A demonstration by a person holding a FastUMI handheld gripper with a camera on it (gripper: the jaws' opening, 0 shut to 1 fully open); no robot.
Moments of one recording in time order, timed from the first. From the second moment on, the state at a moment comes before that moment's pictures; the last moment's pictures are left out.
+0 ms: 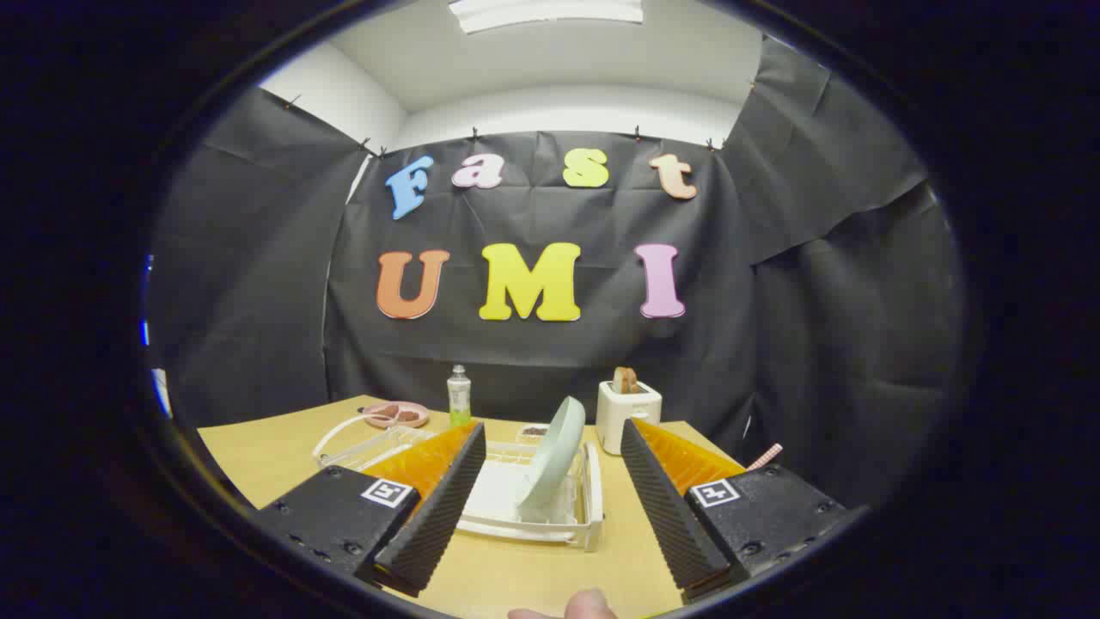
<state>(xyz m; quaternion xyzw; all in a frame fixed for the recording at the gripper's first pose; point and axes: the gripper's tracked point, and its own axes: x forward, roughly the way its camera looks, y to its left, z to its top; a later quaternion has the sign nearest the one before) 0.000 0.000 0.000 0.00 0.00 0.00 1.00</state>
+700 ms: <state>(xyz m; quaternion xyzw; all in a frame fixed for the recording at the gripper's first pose) 0.007 0.007 -0.012 0.01 0.02 0.00 1.00</state>
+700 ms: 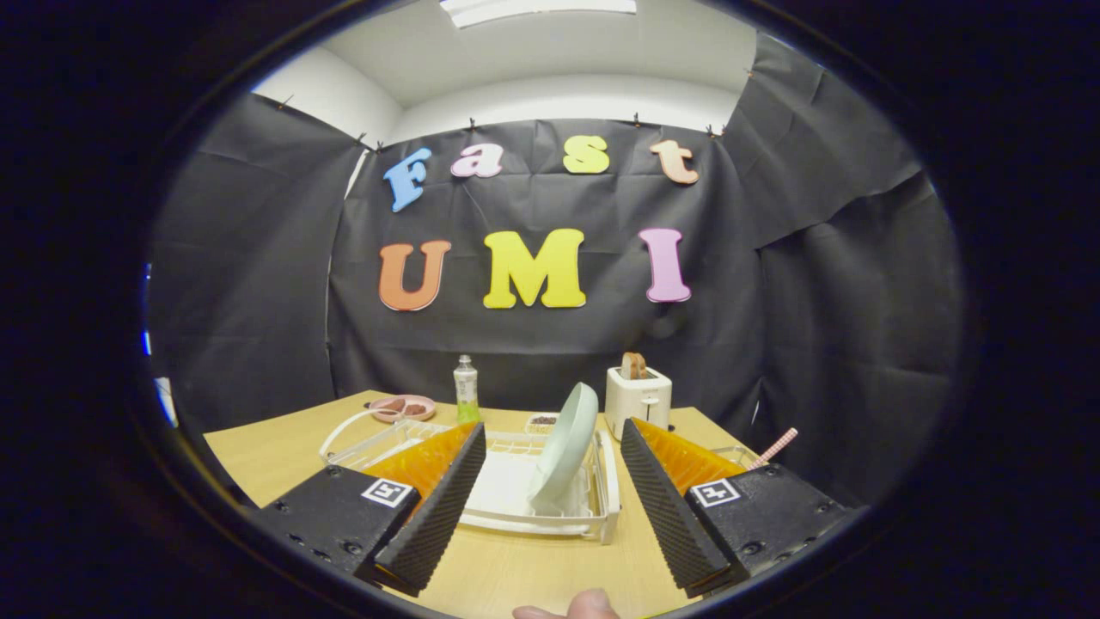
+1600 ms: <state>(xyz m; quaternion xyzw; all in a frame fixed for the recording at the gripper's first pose) 0.045 -0.009 -0.027 0.02 0.06 -0.02 1.00</state>
